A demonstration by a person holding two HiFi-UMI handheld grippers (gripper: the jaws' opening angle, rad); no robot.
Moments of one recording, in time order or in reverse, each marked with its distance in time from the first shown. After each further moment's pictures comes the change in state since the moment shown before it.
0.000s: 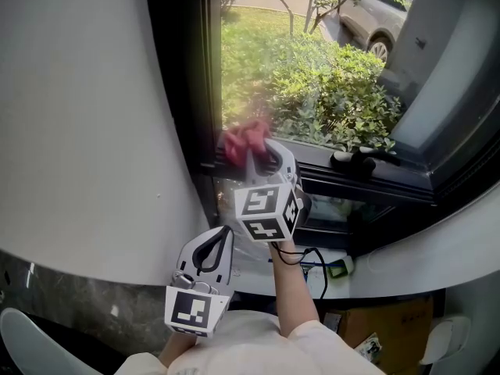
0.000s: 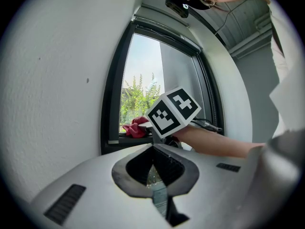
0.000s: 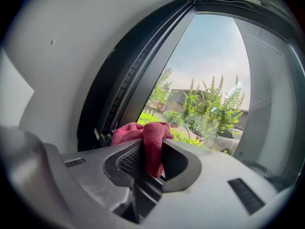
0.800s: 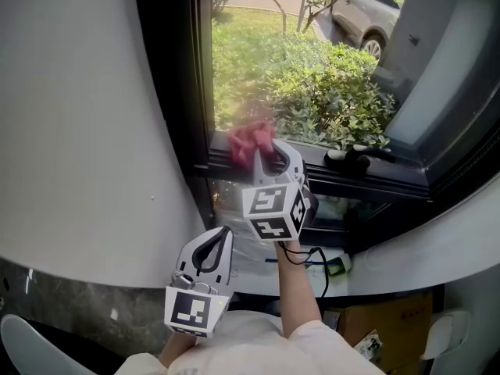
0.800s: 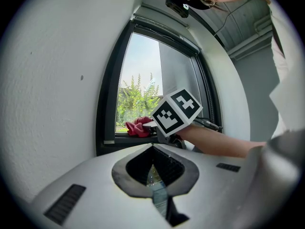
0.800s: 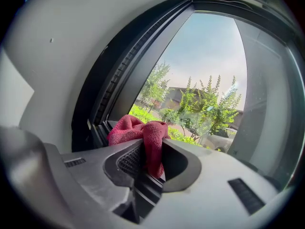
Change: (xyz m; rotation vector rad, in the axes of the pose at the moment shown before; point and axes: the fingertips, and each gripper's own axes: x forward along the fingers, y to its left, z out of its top) left arm 0.004 -0.007 0.001 -0.006 -0.003 -0.027; right arm -0.008 -0.025 -0.013 -0.014 0.036 -0.043
